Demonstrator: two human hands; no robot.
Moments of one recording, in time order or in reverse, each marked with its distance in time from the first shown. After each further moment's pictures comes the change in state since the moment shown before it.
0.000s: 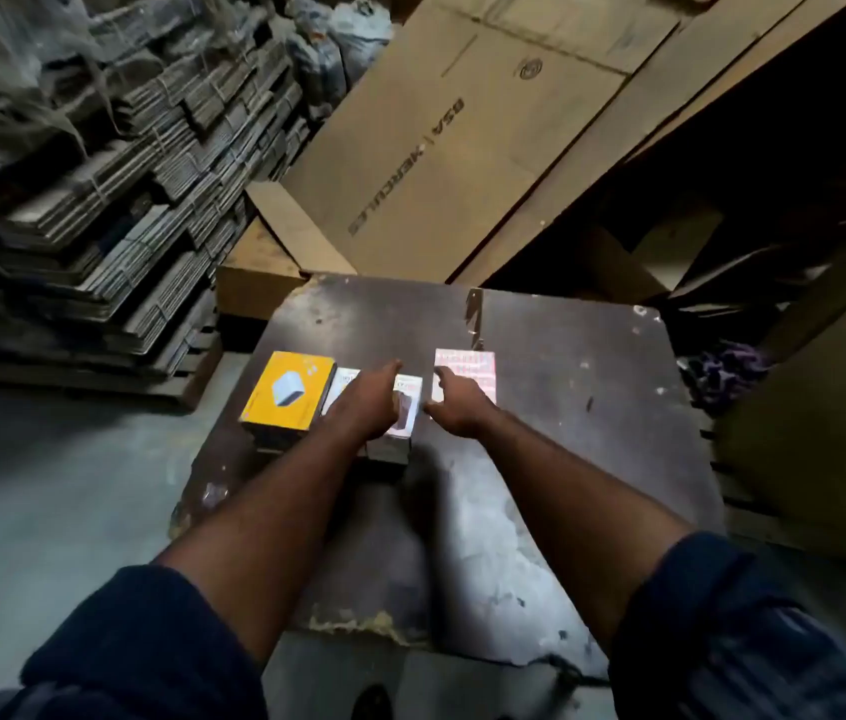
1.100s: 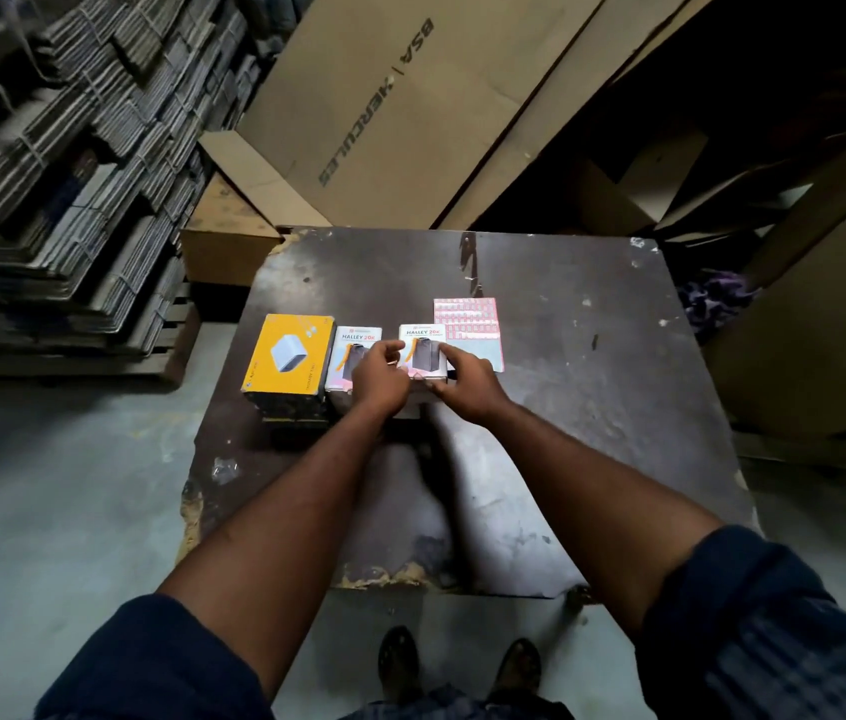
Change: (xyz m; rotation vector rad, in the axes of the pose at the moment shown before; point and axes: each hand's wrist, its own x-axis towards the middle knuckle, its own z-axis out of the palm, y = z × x) left_hand -0.010 -0.009 0.038 -0.650 0.145 -0.298; right_hand -0.013 0.018 0.058 0.298 0.232 -0.019
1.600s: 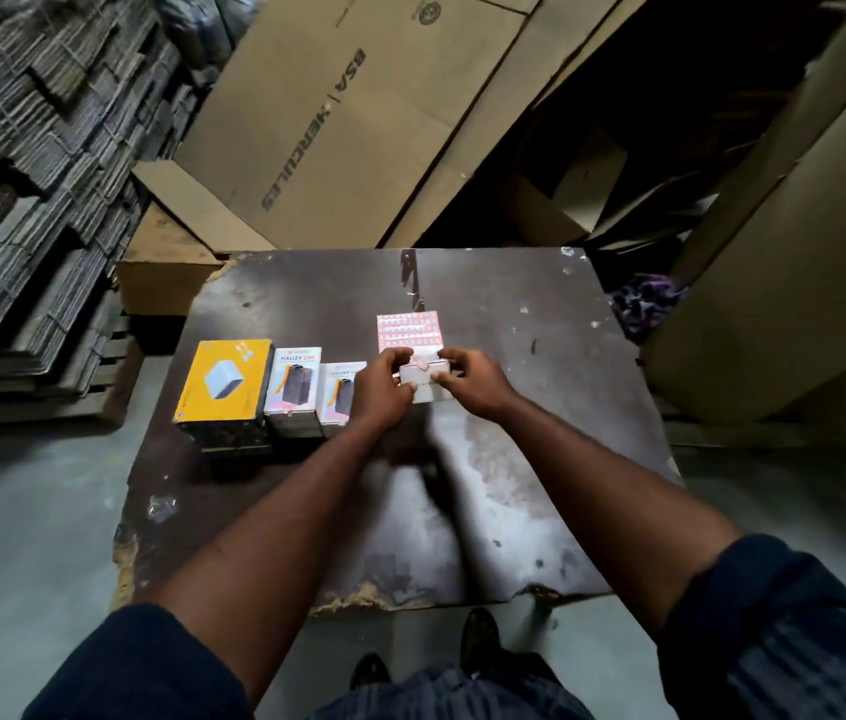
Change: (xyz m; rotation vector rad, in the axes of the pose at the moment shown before) left_hand -0.023 0.035 0.057 0.041 -0.154 0.268; right_hand -0.009 0.042 -0.081 -0.029 0.055 0.111
